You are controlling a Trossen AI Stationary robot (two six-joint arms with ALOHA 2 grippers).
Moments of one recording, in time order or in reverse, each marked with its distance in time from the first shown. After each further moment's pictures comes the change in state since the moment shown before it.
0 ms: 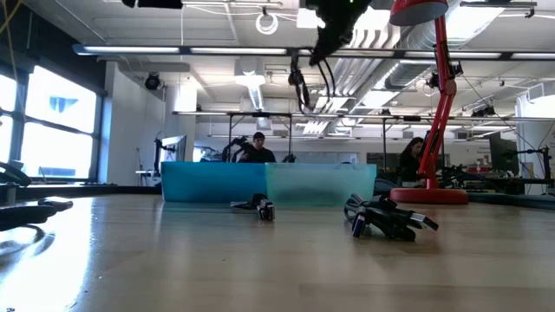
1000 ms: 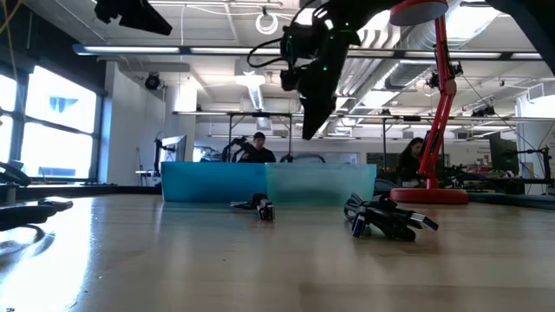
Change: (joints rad) left arm 0.000 -0.009 0.000 -0.271 0.050 -0.105; right arm -0.047 0.314 0.000 -0.085 -0.153 0.077
